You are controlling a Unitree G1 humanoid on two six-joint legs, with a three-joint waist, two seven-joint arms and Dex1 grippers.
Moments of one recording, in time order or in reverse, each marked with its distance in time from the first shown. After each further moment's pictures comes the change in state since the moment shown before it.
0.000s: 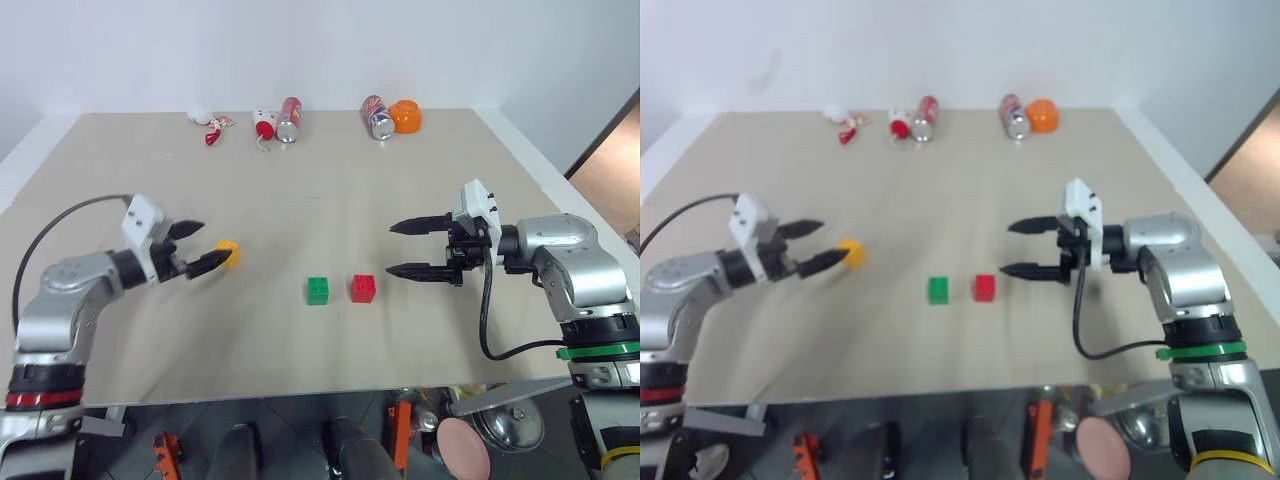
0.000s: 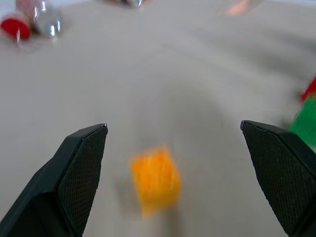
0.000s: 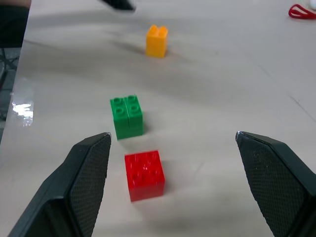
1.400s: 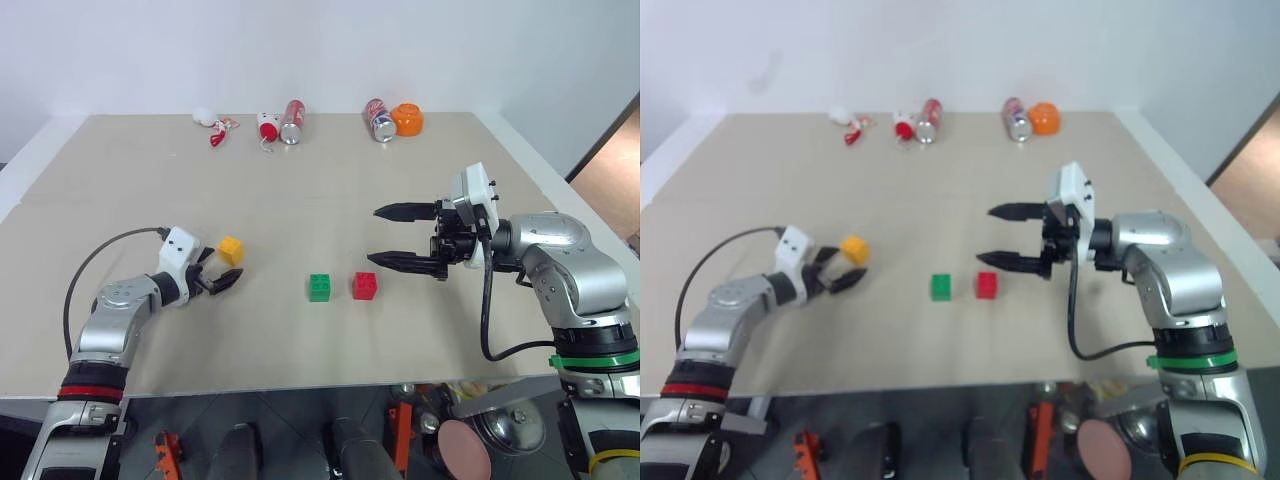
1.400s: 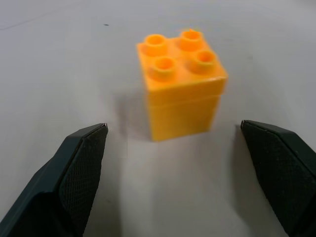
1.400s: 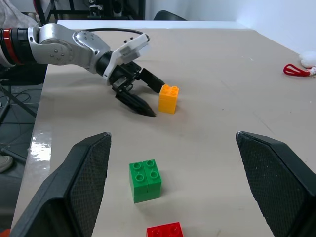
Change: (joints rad) left arm -0.108 -0.160 -0.148 0.299 0.139 -0.127 0.227; right arm 0.026 0.051 -0.050 -0.198 0.125 0.119 -0.129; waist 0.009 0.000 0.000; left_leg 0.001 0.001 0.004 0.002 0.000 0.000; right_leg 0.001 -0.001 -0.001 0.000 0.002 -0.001
